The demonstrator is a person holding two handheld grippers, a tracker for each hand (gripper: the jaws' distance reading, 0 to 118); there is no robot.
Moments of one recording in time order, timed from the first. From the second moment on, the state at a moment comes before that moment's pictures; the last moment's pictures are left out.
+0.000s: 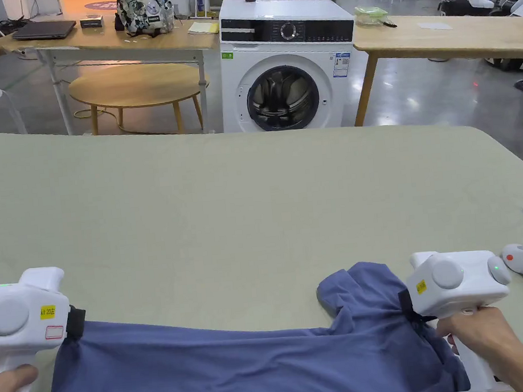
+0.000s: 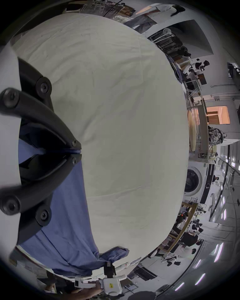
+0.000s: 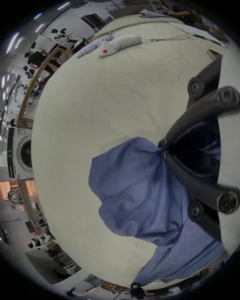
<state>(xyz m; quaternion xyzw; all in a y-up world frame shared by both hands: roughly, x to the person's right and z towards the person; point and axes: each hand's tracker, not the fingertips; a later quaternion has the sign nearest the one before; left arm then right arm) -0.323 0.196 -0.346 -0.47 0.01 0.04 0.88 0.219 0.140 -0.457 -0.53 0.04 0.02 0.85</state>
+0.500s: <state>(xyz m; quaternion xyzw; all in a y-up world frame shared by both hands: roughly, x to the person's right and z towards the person) -0.336 0.234 -0.269 -0.41 0.00 0.09 0.91 0.236 0.253 -0.326 -0.41 0.05 0.01 0.91</state>
